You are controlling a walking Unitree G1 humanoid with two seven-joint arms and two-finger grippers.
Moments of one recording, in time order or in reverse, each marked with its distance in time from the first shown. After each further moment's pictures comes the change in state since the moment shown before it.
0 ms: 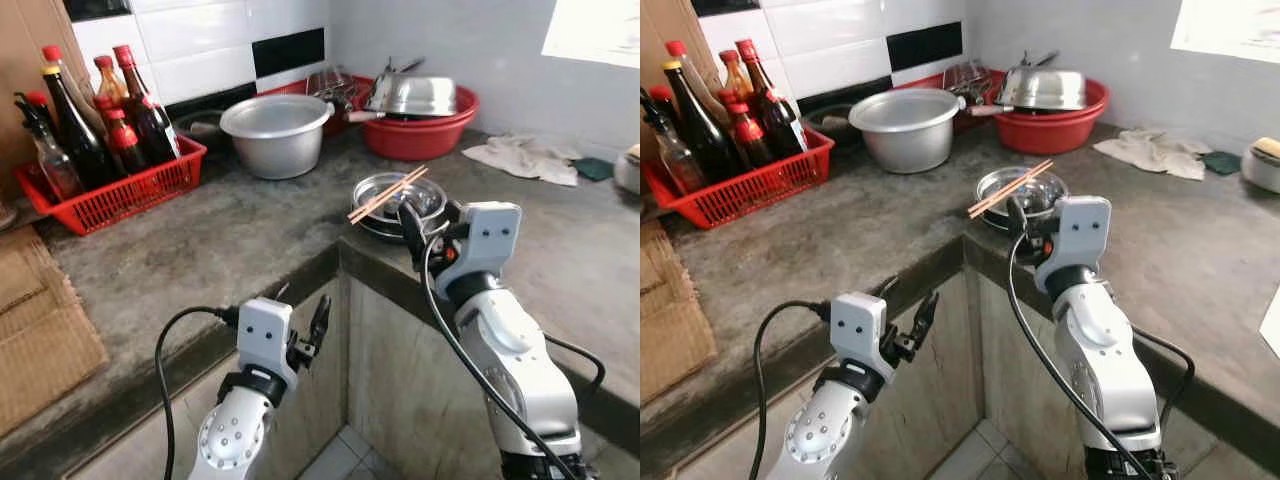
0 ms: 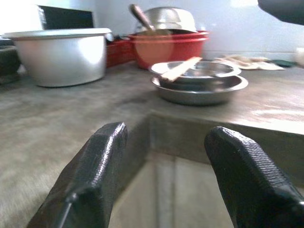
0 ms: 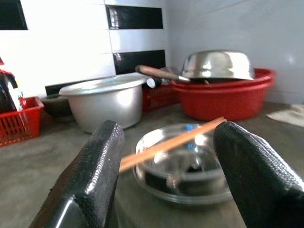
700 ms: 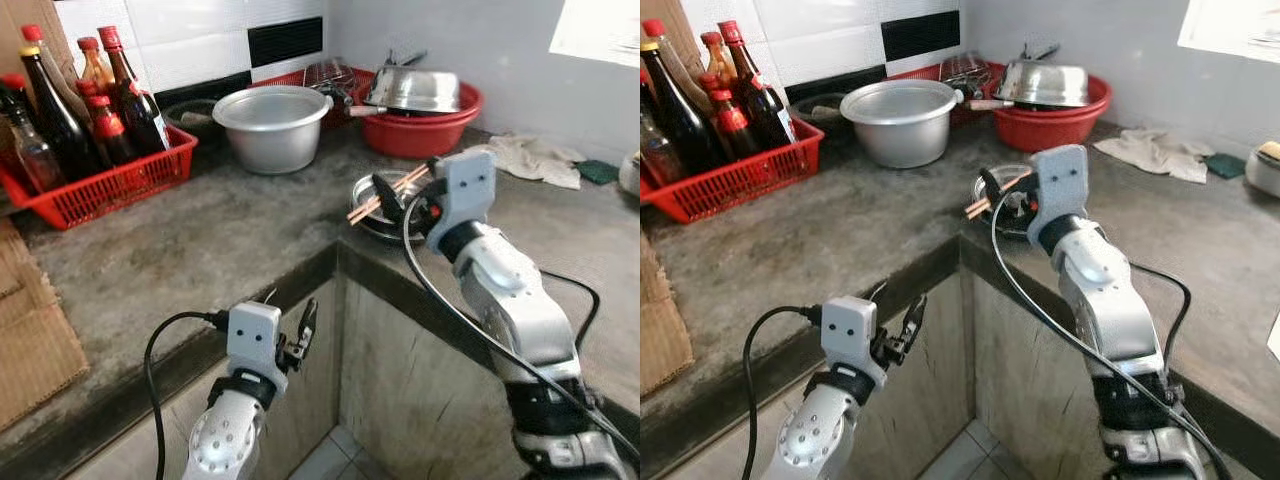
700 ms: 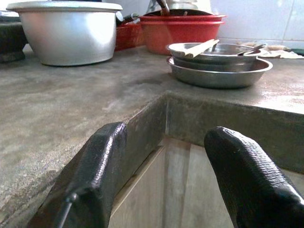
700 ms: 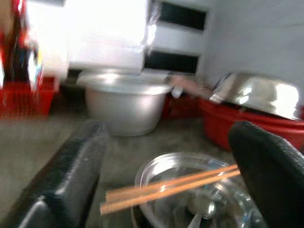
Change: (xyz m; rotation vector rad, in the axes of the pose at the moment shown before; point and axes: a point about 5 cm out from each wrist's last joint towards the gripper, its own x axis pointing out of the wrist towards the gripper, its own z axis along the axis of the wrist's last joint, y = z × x) left arm -0.005 0.003 -0.008 -0.010 0.040 0.024; right arm 0.047 -0.011 0.013 -0.229 0.055 0.202
